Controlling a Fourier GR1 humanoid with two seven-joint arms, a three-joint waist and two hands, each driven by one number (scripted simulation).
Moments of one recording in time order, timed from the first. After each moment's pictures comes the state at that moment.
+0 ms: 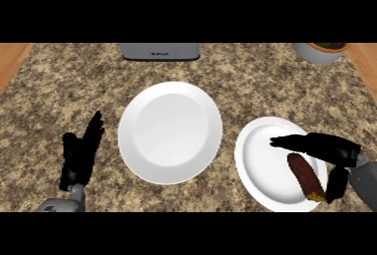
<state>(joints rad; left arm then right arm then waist) -0.04 0.19 -0.11 -1.44 0.02 0.24 0.20 -0.33 -0.67 0.41 -1.14 0.65 0.55 -0.57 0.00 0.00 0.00</state>
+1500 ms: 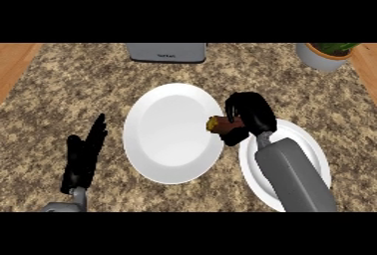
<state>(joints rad) -0.02 0.16 -0.10 -1.48 -0.03 0.19 0.23 -0.51 -0.09 0.23 -1.16 0.89 0.01 0.15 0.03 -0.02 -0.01</state>
